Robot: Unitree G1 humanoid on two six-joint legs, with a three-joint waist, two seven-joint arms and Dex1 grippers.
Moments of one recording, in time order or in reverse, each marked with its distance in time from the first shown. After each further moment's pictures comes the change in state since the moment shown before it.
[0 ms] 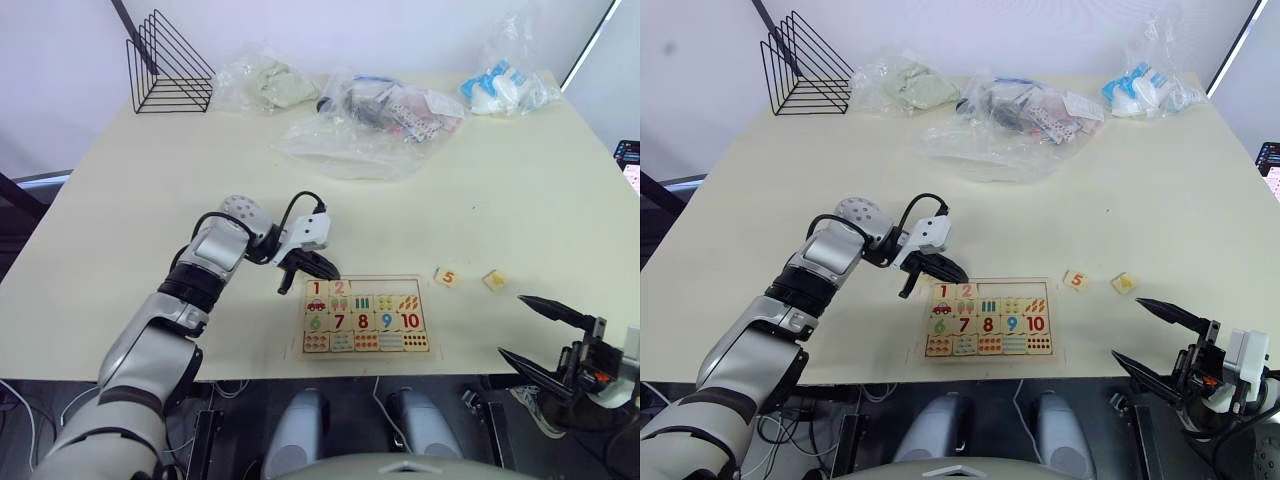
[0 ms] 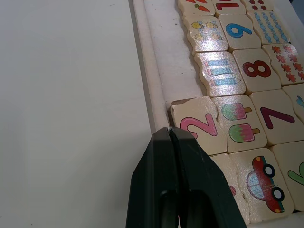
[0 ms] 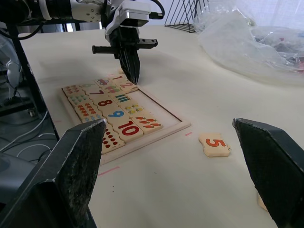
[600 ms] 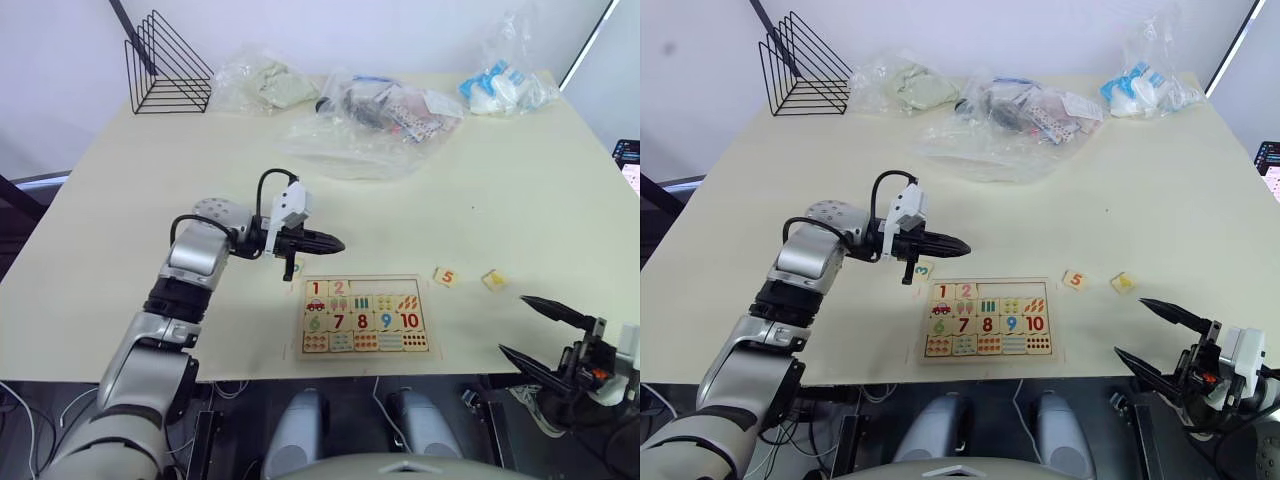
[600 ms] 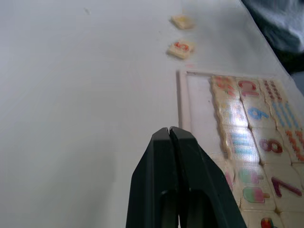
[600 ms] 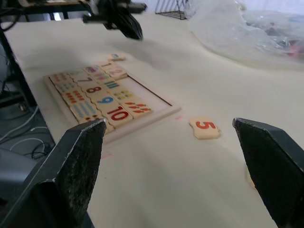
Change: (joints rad) left arm 0.137 -0.018 0.261 -0.214 -0.200 0.194 0.143; right arm -0.022 -0.012 -0.008 0.056 -0.049 0.000 -0.047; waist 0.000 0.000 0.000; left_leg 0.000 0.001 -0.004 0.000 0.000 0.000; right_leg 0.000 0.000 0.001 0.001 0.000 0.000
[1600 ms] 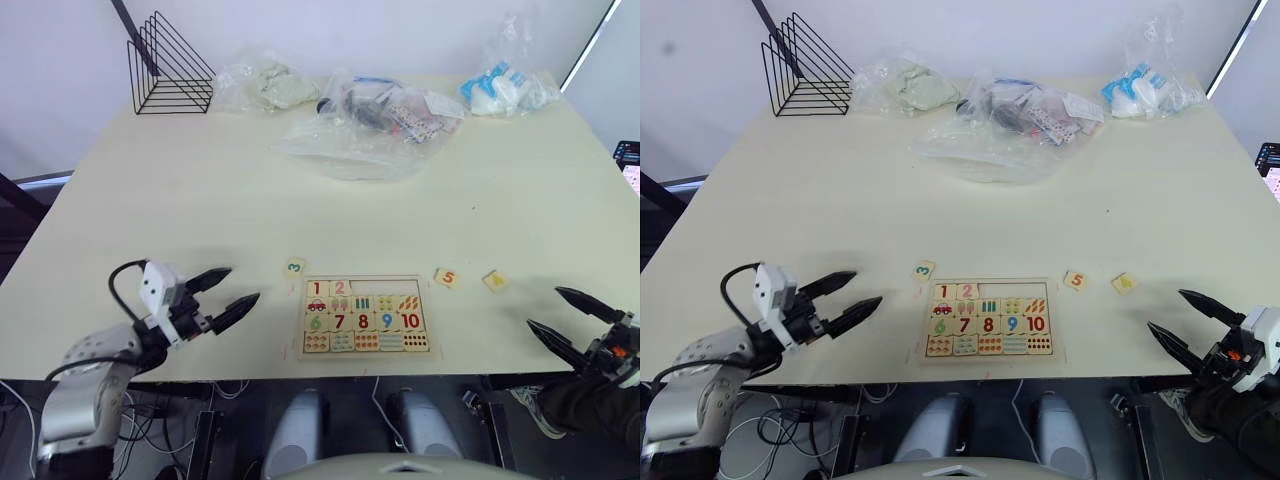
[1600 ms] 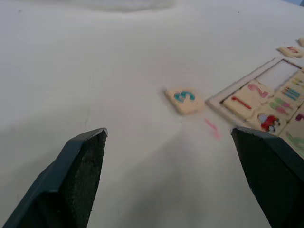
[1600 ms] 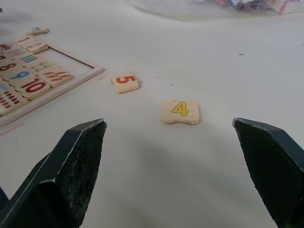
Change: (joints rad) left arm 0.863 0.038 0.543 -0.409 -0.246 -0.030 0.373; right arm -0.072 -0.063 -0.088 0.190 -0.015 0.122 -0.082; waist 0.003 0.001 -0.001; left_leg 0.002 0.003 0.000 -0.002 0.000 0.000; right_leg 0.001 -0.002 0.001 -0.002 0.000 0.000
